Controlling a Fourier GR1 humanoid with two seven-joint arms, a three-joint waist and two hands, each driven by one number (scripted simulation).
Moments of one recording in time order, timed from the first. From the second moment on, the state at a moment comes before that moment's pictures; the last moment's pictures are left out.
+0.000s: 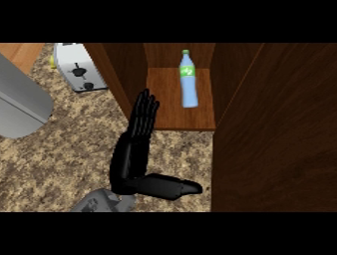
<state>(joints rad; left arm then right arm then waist) -0.31 0.16 -0.68 -1.56 0.54 0.59 -0.39 0.83 -0.25 -0.11 -2.38 -0.40 0.69 -0.18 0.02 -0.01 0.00</state>
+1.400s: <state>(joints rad) 0.20 0.47 -0.57 -1.97 0.60 0.48 -0.51 0.63 -0.18 0.53 -2.45 -0.08 0.57 0.11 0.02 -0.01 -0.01</state>
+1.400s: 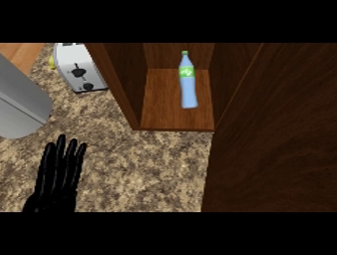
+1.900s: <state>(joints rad) 0.29 0.54 -0.50 -2.02 0.65 0.40 -0.55 0.38 -0.10 0.65 -2.47 0.05 0.51 0.34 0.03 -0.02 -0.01</state>
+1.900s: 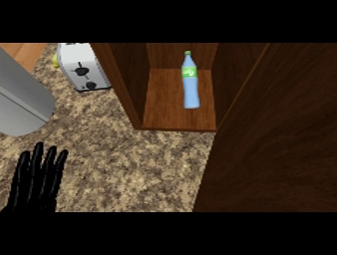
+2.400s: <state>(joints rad) 0.35 0.58 -0.45 -2.04 0.69 0.32 -0.57 0.15 -0.15 0.73 -2.45 0.09 0.47 0.44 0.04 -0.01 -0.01</state>
